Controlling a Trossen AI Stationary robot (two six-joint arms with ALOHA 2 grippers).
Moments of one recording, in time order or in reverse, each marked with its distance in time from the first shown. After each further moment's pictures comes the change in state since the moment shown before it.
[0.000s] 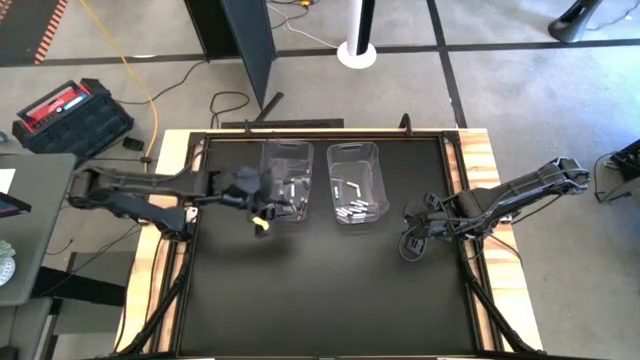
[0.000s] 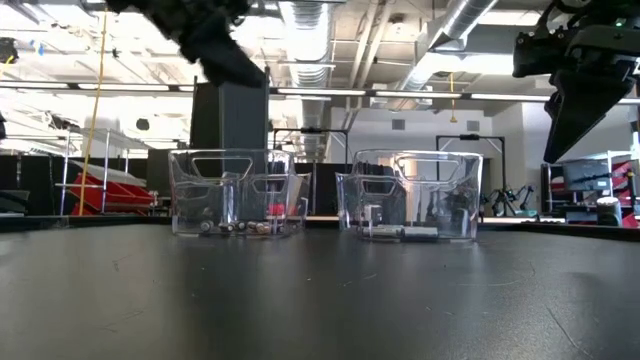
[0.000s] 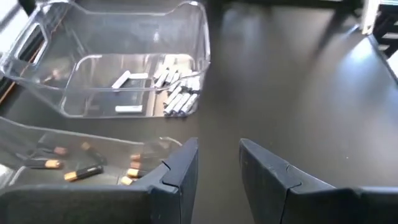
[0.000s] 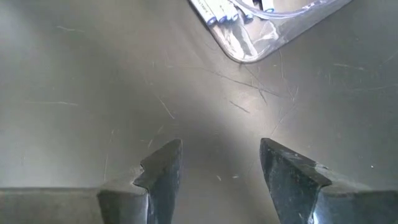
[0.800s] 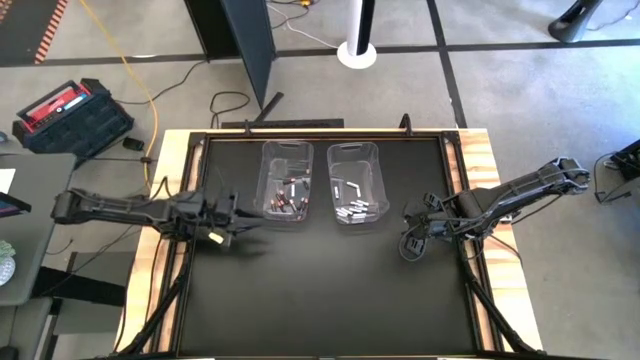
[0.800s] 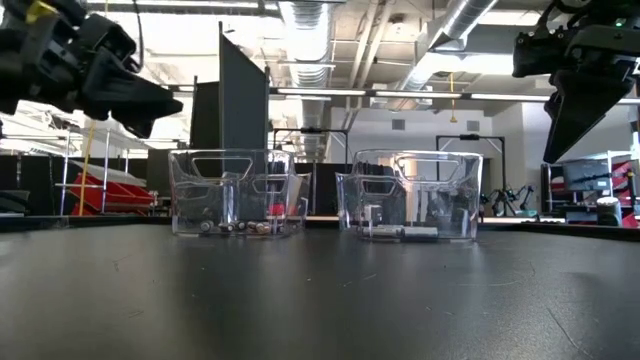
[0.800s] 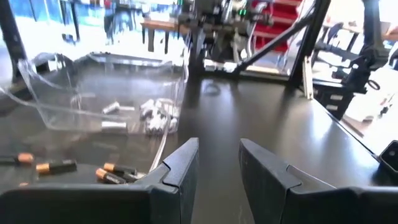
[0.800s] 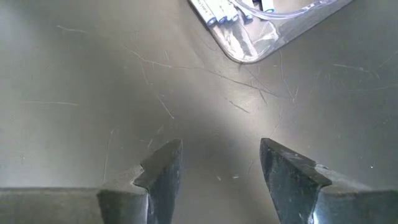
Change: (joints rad) left arm -0.056 -0.697 -0.809 0.608 0.001 -0.091; right arm 0.000 0.000 0.000 0.001 0.001 -0.002
